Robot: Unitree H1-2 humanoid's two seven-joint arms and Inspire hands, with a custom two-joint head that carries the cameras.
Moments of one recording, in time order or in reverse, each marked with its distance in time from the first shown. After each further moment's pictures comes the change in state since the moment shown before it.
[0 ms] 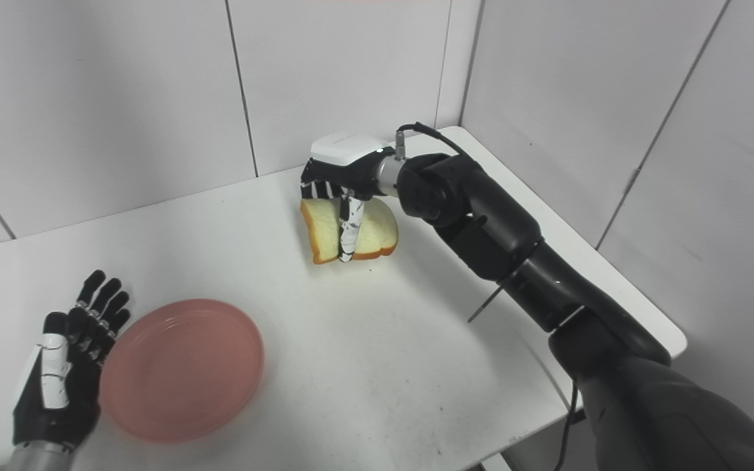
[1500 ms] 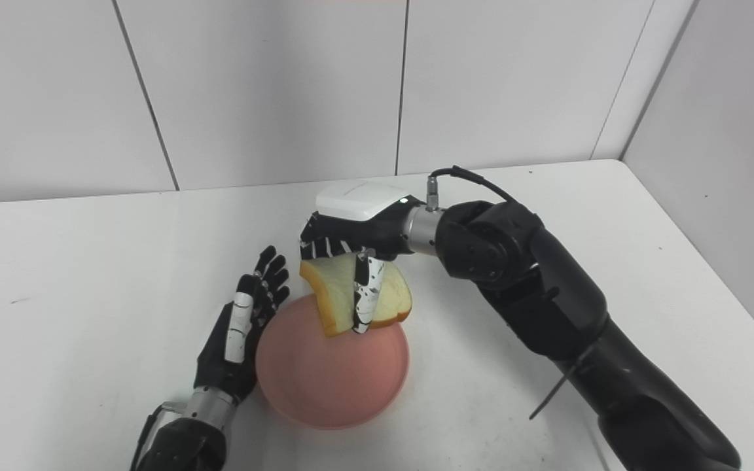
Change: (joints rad) left arm 0.051 -0.135 -0.073 -0.051 0.128 0.035 0.142; right arm -0.051 0.169 0.108 -0.224 0.085 0.009 0.184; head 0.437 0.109
